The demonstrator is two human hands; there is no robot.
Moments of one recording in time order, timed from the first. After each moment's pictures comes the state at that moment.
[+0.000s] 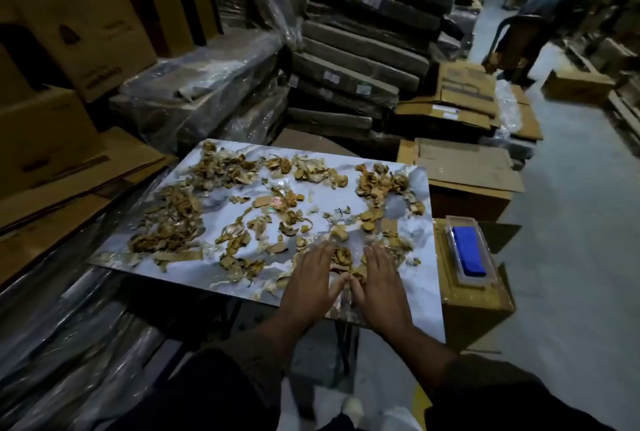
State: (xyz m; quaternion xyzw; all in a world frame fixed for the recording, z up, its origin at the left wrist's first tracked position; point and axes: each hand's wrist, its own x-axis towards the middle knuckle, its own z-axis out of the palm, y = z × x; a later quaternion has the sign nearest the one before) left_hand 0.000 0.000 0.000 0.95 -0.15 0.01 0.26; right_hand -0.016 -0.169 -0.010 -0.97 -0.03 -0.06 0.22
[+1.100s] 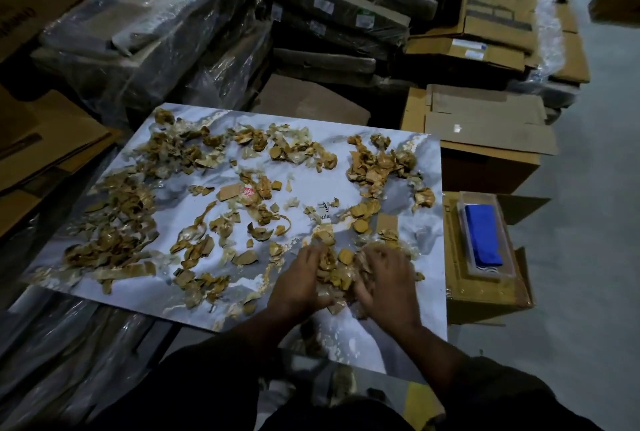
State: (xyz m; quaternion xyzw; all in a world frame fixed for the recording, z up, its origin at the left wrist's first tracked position) left_hand 0.116 -0.032 -0.064 0.96 -0.10 -0.14 0.23; right_hand 0.094 -0.237 -0.080 -0.97 -0.04 -0.06 0.23
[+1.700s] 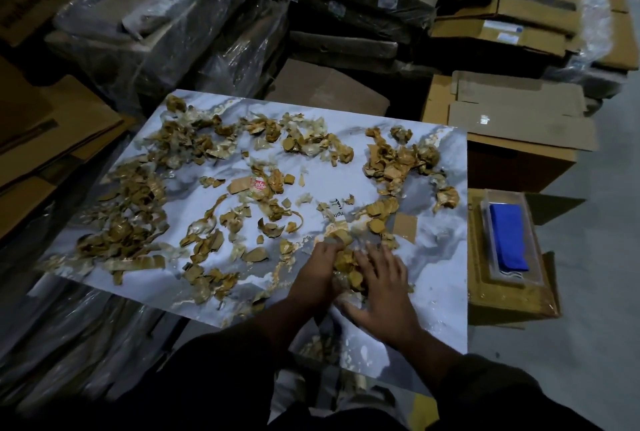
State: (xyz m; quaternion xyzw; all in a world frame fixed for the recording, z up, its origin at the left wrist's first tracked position) left_hand 0.134 -0.039 -0.088 0.94 -0.09 -0.14 0.31; right_hand 0.103 -0.217 -0.120 -0.96 -0.12 -0.01 0.24
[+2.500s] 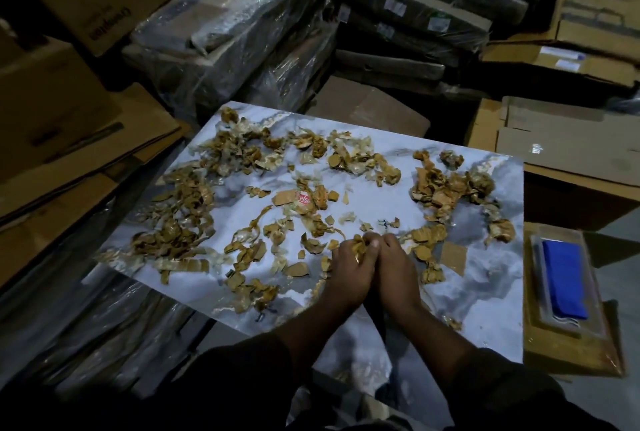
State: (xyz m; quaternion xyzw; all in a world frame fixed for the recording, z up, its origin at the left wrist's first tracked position) left_hand 0.164 -0.033 -0.044 0.82 0.18 -0.11 0.53; right_hand 0.178 -0.135 -0.058 -0.94 -0.06 0.00 0.34
